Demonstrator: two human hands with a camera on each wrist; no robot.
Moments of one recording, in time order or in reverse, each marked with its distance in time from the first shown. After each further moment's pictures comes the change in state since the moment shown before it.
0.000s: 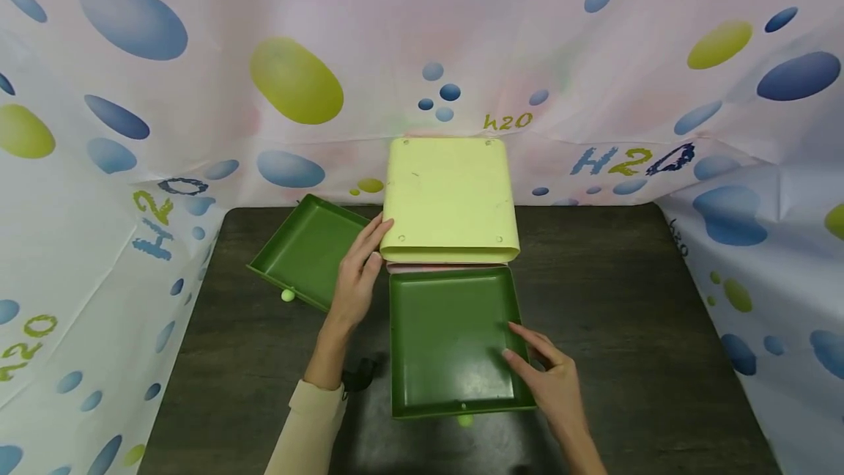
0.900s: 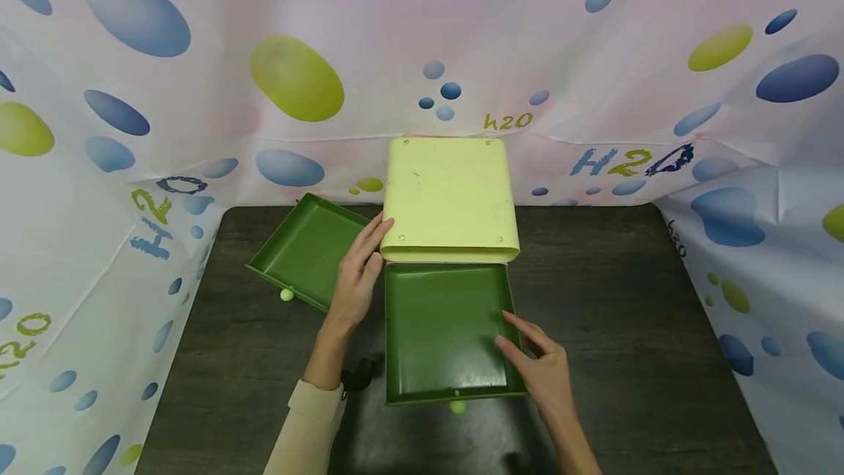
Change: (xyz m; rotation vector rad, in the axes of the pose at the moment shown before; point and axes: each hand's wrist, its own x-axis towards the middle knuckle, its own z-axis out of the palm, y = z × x) left_hand -0.006 -0.042 0.001 0.009 0.007 0.019; right_hand 0.012 0.000 0.011 0.077 0.000 -0.075
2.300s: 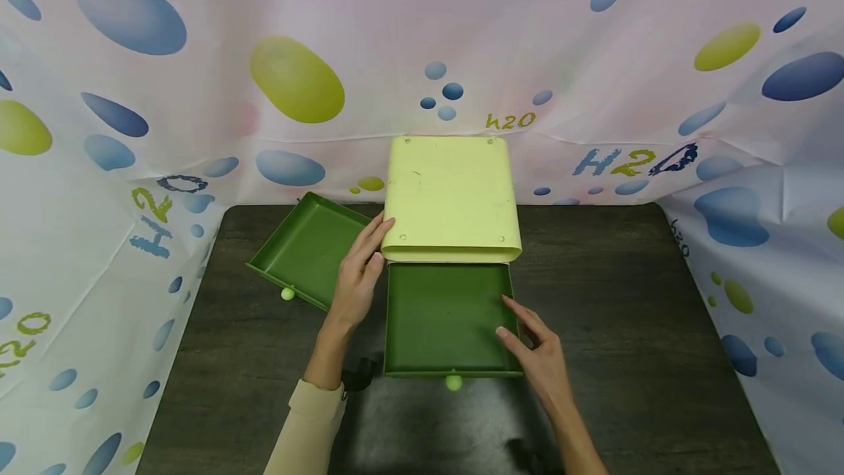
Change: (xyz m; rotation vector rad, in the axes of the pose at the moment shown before) left_hand 0.001 -0.001 0.000 0.008 -0.004 0.012; right_hand 0.018 0.006 0.000 -0.038 -0.089 -0.114
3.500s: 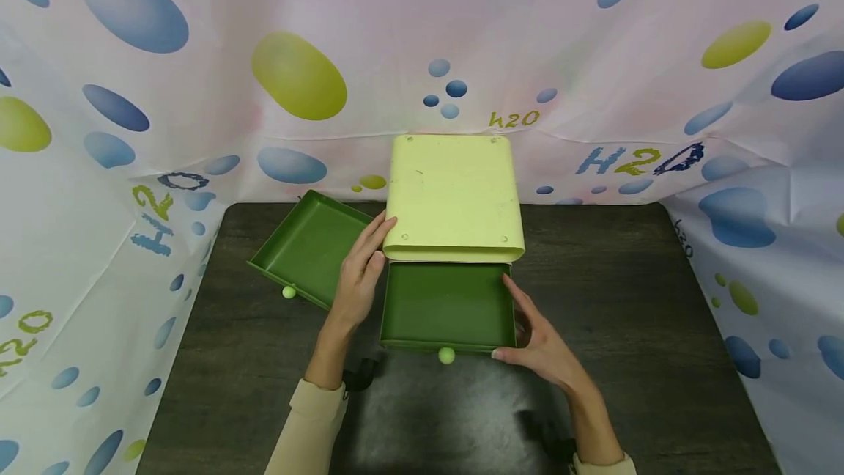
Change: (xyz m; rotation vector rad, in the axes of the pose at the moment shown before) left_hand 0.003 0.038 -0.002 -0.015 -0.004 -0.025; right_hand 0.028 0.002 -0.023 0.060 -0.471 -0.128
